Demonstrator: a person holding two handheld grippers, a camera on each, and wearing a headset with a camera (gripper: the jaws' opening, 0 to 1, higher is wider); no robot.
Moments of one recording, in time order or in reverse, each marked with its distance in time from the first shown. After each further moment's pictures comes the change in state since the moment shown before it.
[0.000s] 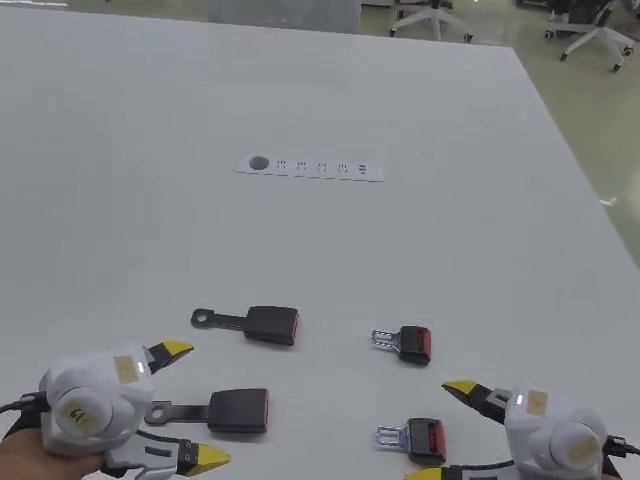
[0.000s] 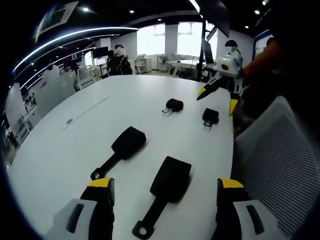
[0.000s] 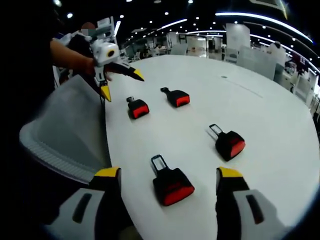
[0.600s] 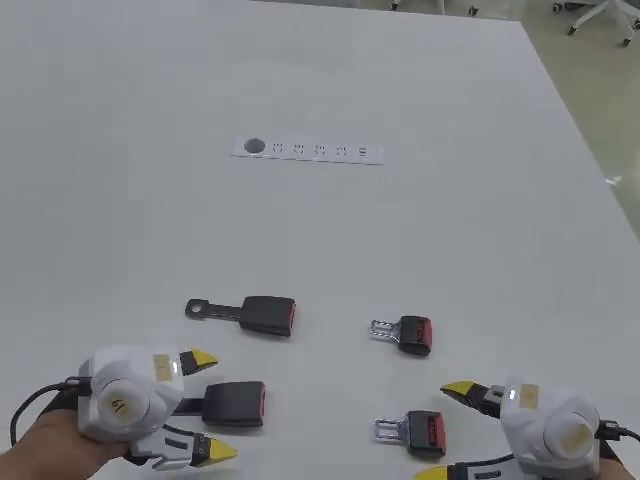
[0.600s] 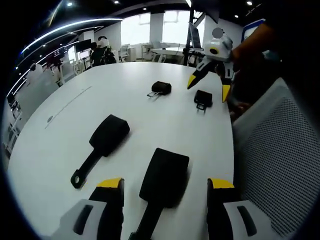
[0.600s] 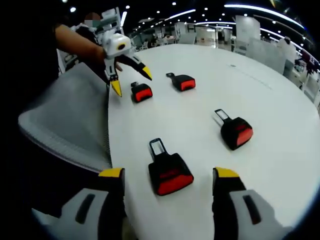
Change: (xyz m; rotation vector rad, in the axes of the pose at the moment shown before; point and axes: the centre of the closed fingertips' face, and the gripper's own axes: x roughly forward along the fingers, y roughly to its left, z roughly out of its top) left arm 0.038 -0.010 -0.018 0.056 0.107 -0.111; right arm 0.008 -0.004 -0.026 -0.028 0.093 0.073
